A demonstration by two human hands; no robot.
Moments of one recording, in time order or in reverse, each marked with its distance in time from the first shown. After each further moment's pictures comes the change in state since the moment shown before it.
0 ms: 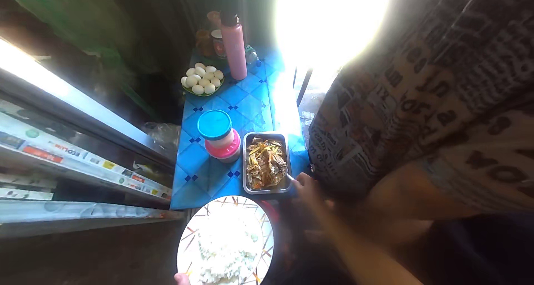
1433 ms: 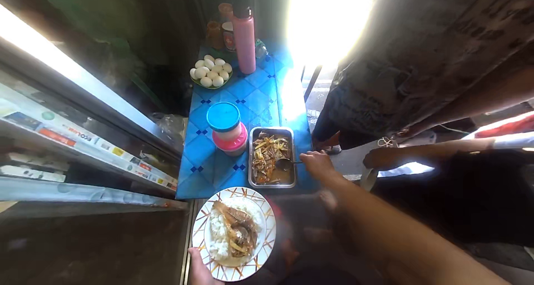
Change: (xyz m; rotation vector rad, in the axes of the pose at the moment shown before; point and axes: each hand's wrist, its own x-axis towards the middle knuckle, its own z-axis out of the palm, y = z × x) left_hand 0.047 -0.053 -0.011 -0.187 -0.138 -0.184; right_hand 0.071 -0.014 -0.041 -0.666 -0.092 -0.484
